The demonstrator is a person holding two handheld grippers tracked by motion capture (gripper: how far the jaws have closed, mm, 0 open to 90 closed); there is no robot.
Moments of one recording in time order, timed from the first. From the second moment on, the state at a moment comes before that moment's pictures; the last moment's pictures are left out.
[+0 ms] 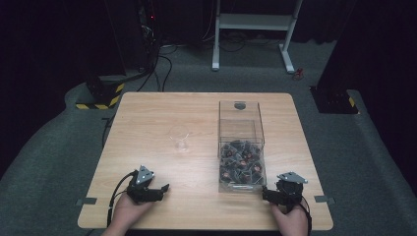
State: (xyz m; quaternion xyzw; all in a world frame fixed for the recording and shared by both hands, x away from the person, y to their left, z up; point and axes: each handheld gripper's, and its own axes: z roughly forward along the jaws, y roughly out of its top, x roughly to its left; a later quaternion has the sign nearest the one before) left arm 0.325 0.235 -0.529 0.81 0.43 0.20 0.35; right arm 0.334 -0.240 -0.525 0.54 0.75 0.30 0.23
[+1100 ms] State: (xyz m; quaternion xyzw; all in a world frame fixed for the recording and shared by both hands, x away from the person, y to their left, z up) left arm 0.325 0.235 -0.528 0.81 0.43 0.19 0.35; right arm 0.330 -0.243 -0.525 0.53 0.76 0.31 0.22
